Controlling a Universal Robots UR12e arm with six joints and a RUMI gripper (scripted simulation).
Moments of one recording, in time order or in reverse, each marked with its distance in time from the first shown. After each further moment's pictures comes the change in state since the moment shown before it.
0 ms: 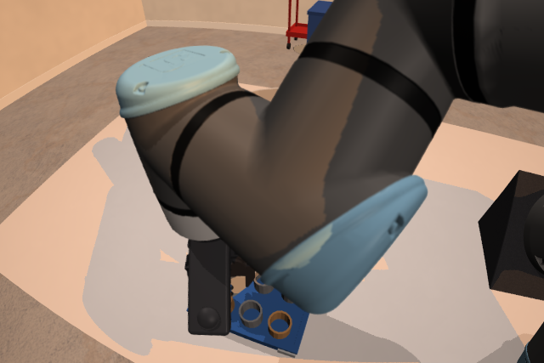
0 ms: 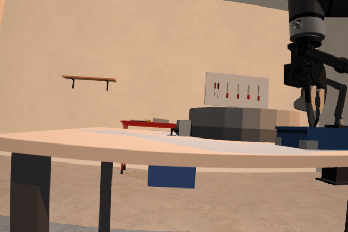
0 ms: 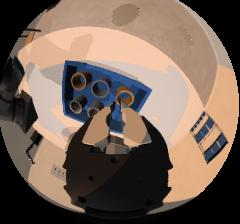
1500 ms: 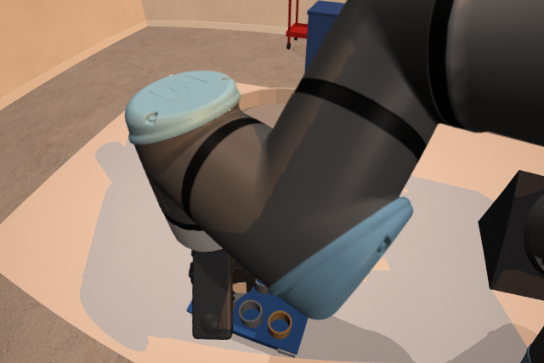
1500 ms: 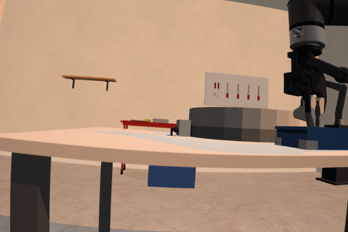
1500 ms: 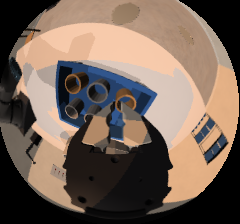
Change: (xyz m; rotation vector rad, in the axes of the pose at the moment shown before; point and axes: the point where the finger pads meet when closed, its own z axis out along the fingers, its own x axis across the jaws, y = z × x) arm 0.000 0.000 0.023 0.001 -0.001 0.000
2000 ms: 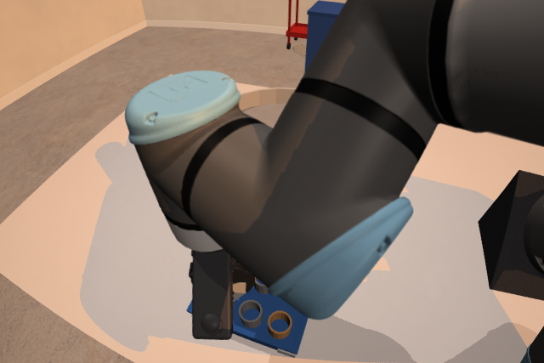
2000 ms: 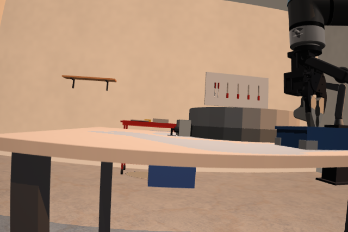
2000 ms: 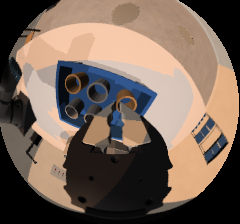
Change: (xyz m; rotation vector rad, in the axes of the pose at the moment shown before) arm 0.000 0.000 0.000 0.000 0.000 0.000
